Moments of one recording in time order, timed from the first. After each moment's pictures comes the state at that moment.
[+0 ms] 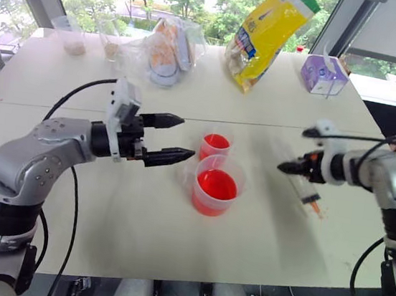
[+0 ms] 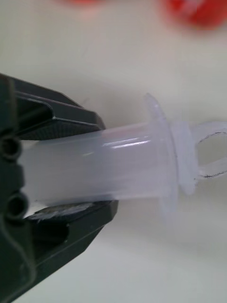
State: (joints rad) left arm -0.51 0.68 0.08 -0.36 -0.81 0.78 -0.89; right arm -0.73 -0.80 -0.09 -0.05 0.49 1.32 0.68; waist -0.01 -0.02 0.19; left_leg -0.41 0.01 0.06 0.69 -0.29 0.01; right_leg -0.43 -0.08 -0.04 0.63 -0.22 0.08
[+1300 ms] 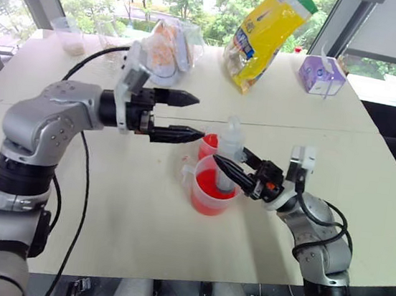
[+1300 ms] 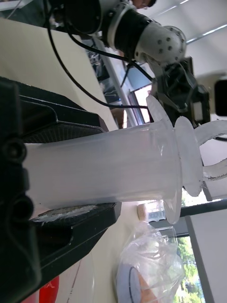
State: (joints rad) left arm -0.78 0.64 -0.02 -0.14 -0.72 0.75 -1.07; right arm -0.18 -0.29 -0.01 -0.35 0.54 0.25 0.89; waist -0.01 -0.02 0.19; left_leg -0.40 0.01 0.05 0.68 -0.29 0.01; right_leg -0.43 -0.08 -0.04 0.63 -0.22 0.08
